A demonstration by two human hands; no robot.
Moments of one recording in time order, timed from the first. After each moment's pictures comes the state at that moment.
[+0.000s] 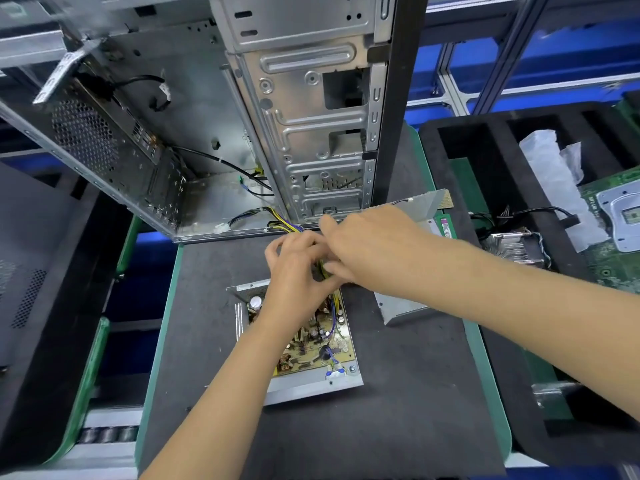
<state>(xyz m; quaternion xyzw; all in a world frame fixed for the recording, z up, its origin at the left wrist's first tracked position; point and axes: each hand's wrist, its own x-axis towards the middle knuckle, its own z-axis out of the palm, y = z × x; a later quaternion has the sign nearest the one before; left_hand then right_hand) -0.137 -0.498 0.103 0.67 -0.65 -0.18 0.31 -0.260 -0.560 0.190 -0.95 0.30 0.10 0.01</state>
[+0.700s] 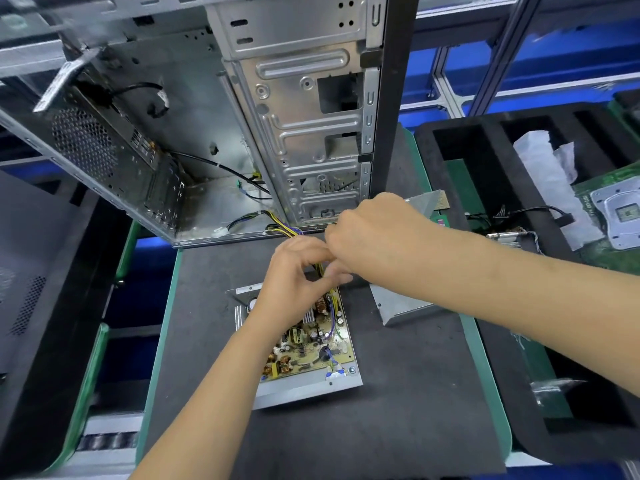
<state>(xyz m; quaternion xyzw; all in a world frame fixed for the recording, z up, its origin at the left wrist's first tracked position) -0.135 -0.497 0.121 0.57 -0.66 -0.26 0.41 -0.264 -0.560 0.202 -0.96 0.24 0.10 -0.07</state>
